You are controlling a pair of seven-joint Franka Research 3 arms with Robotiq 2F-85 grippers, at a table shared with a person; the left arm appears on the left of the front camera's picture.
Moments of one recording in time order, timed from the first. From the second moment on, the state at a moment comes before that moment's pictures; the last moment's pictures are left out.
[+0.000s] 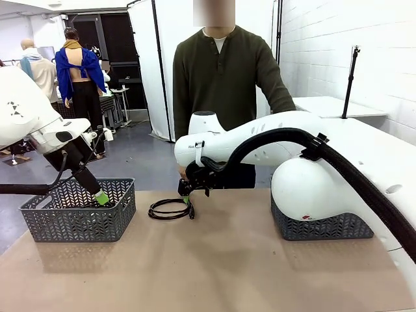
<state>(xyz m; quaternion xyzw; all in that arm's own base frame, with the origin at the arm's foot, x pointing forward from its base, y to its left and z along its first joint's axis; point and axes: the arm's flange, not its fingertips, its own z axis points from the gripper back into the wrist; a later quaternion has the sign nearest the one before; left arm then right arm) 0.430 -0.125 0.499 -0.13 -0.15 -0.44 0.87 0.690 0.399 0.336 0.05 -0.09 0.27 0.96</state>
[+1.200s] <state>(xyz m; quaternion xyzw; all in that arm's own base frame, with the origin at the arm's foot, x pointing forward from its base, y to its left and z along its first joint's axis) 0.430 -0.125 0.499 -0.13 -0.15 -0.44 0.87 0.692 0.398 0.323 0.05 -0.09 0.26 0.96</state>
